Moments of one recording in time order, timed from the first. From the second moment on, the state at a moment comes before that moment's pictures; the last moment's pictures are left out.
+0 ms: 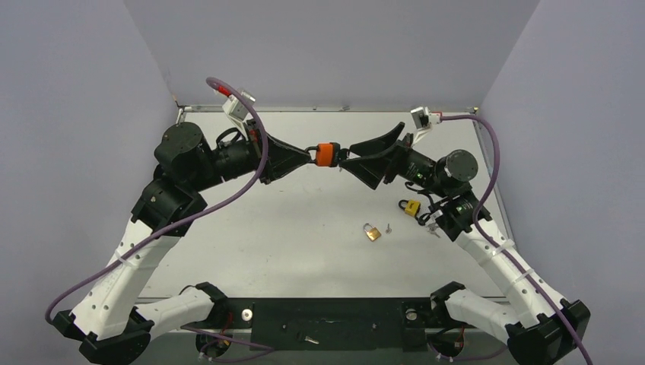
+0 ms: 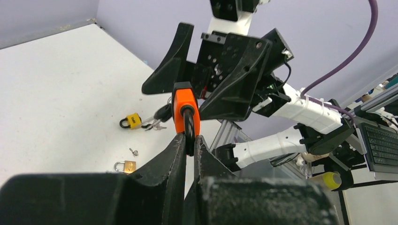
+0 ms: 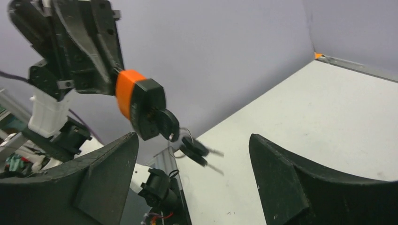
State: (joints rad) left arm -0.62 1.05 1.47 -0.35 0.51 -0.58; right arm 0.52 1.01 0.98 0.28 -0.61 0.67
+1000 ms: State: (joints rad) left arm -0.55 1.01 1.47 -0.43 0.76 -0.58; right arm 0.50 1.04 0.92 0.61 -0.97 0.87
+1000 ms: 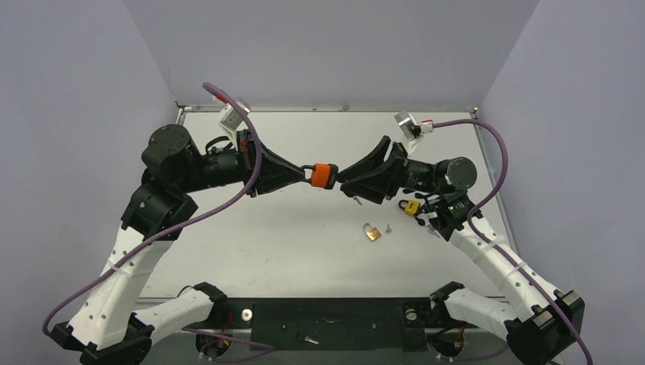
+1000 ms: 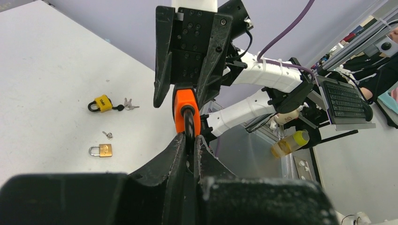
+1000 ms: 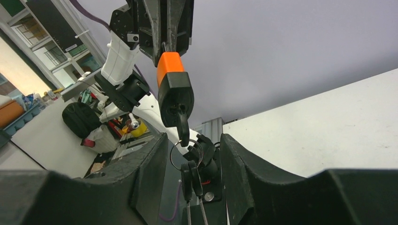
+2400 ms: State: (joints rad) left arm -0.40 1.31 1.09 -0.01 0.58 -0.77; right arm 0.40 1.26 0.88 -0.04 -0.36 0.55
